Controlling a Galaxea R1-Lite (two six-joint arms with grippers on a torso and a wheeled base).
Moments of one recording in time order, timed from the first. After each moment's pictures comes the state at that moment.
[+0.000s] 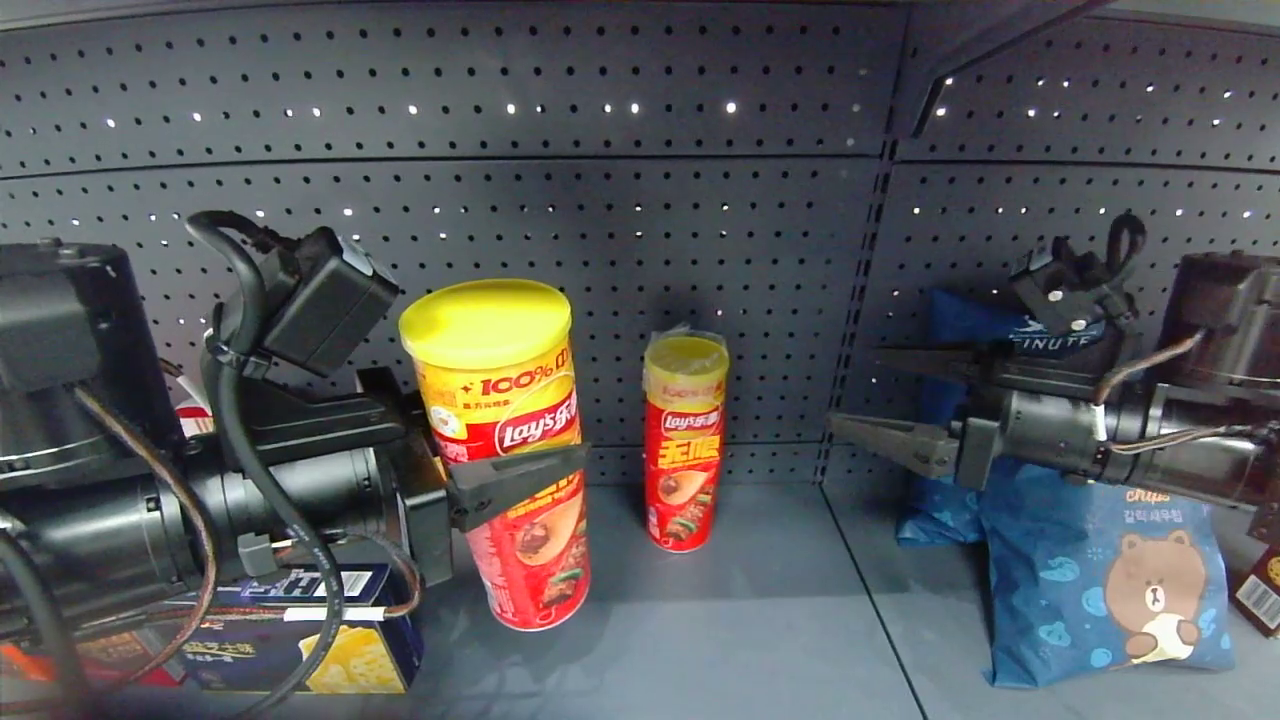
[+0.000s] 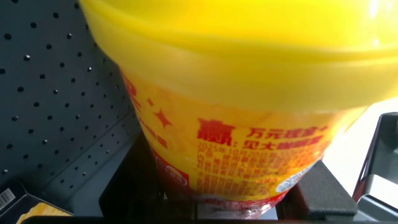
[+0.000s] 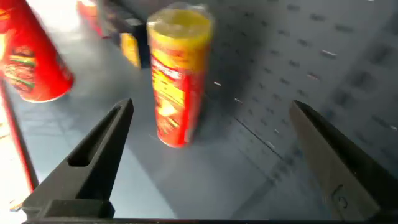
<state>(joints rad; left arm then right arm) -0.51 1.38 -0.72 -0.50 -0.40 0.09 0.37 1.58 -0.80 -0.66 0.58 -0.18</state>
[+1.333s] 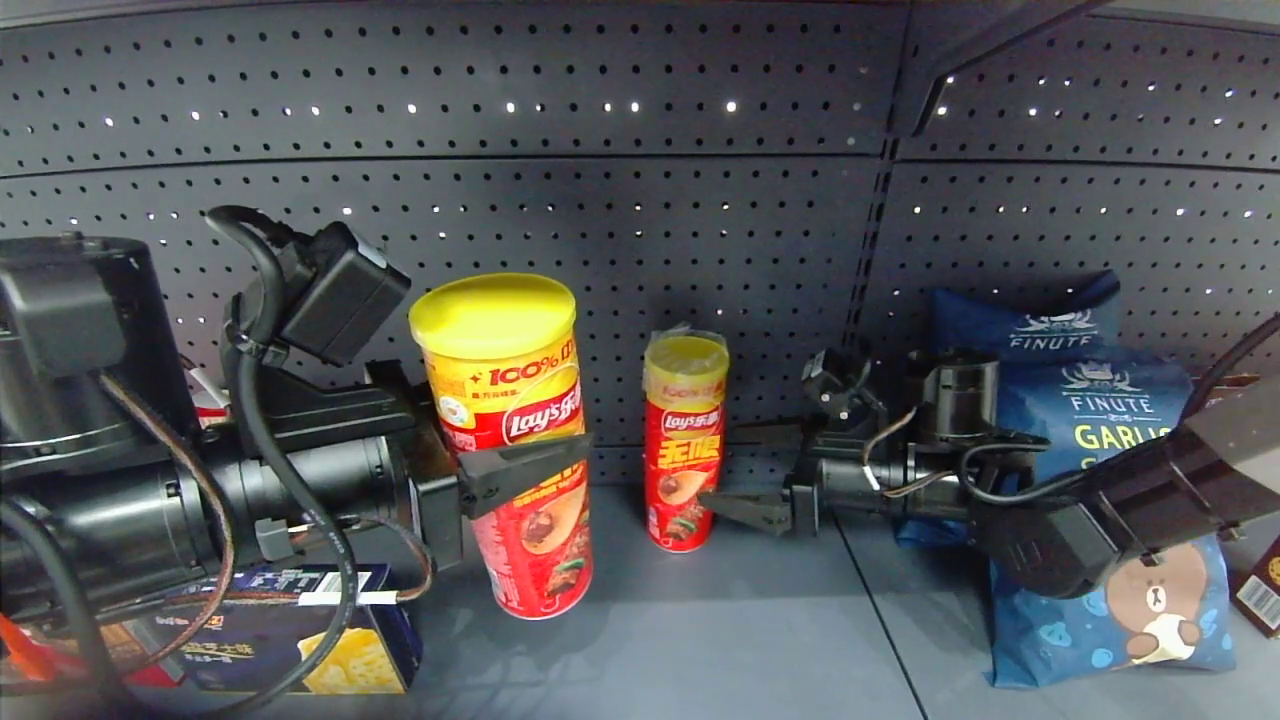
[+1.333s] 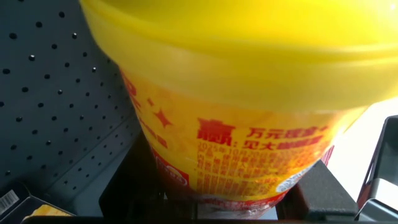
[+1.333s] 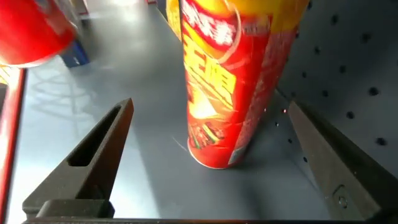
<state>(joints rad) -0.50 1.41 -0.74 -0.51 -0.40 0.09 0.47 2.01 -0.95 -0.84 0.71 -0.18</state>
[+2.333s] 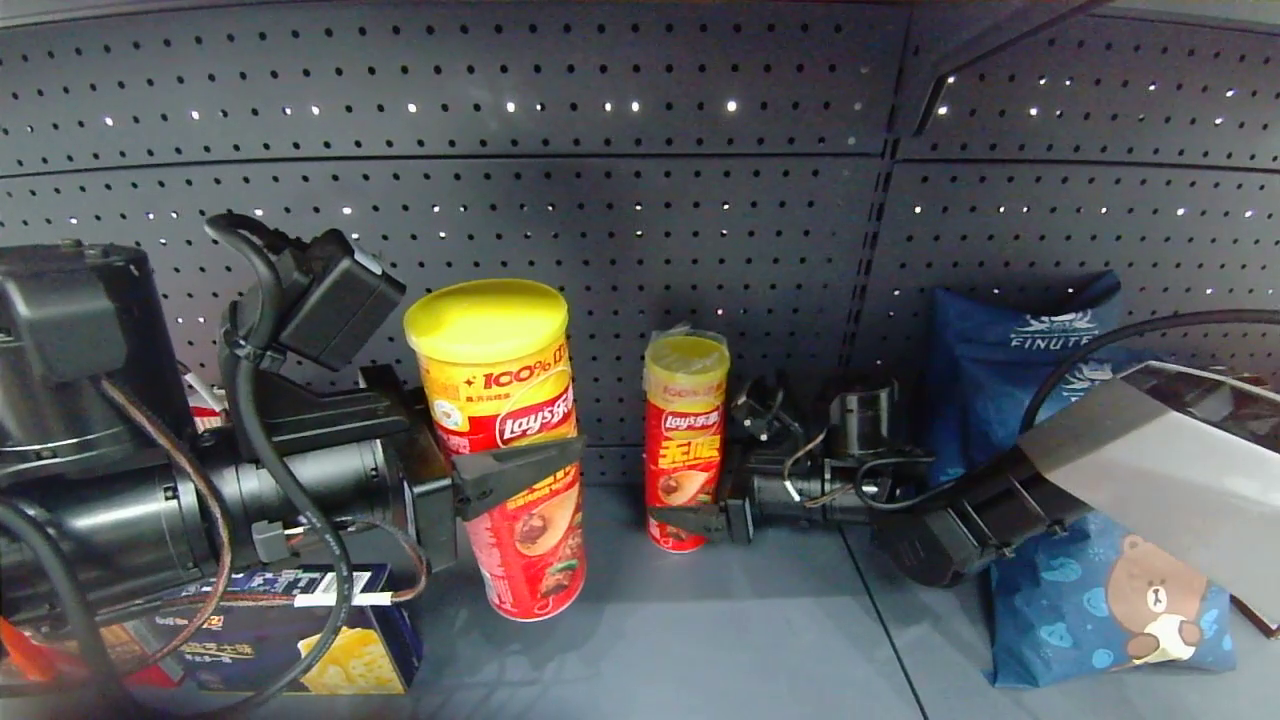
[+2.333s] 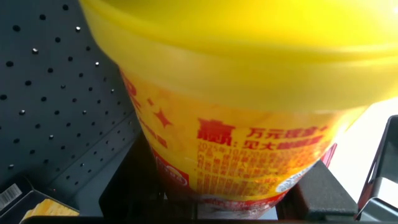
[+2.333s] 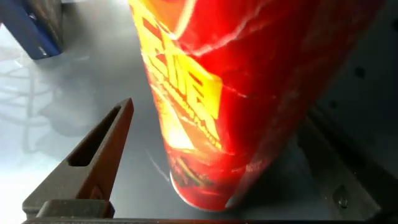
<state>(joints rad) -0.49 1.40 -0.72 -0.51 -0.41 0.09 0.52 2.23 -1.14 -0.84 0.69 -0.17</state>
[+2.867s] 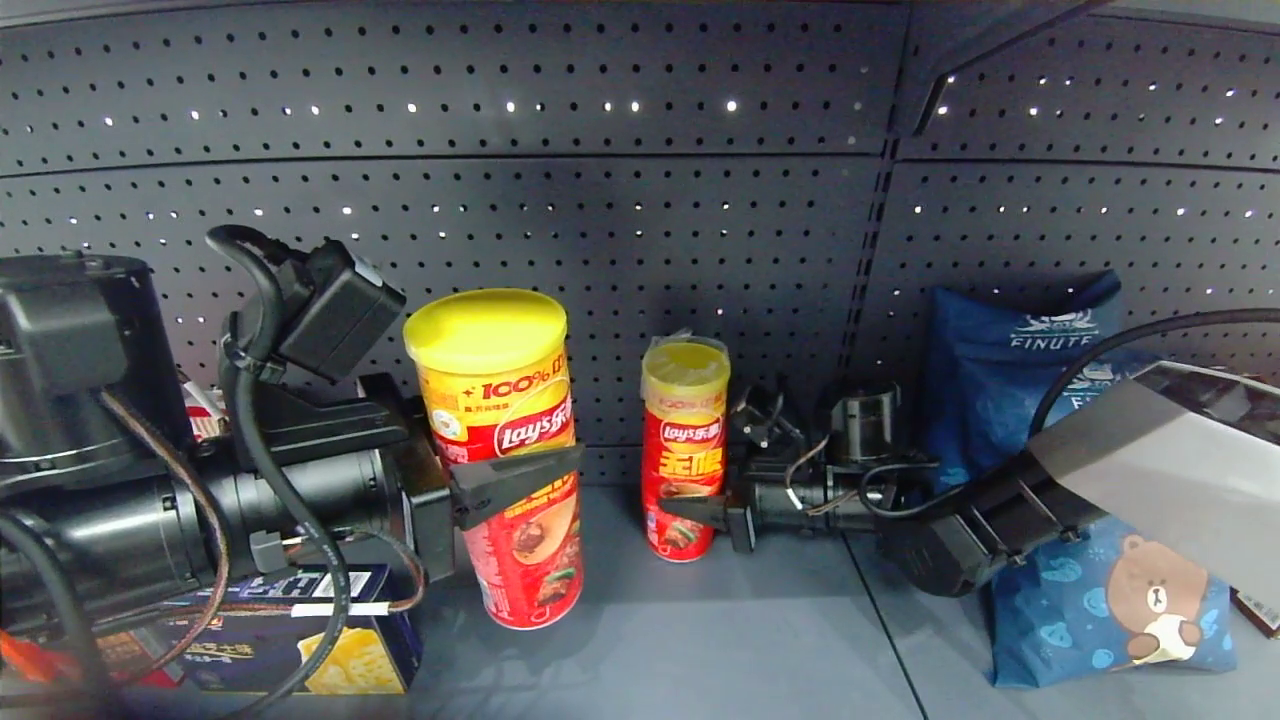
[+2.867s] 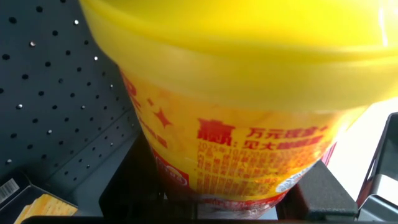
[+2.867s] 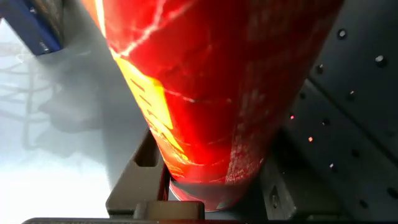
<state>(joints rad) -0.49 1.40 -0.71 -0.51 -0.40 0.09 0.53 2.19 -1.09 -0.84 0.68 -0.18</state>
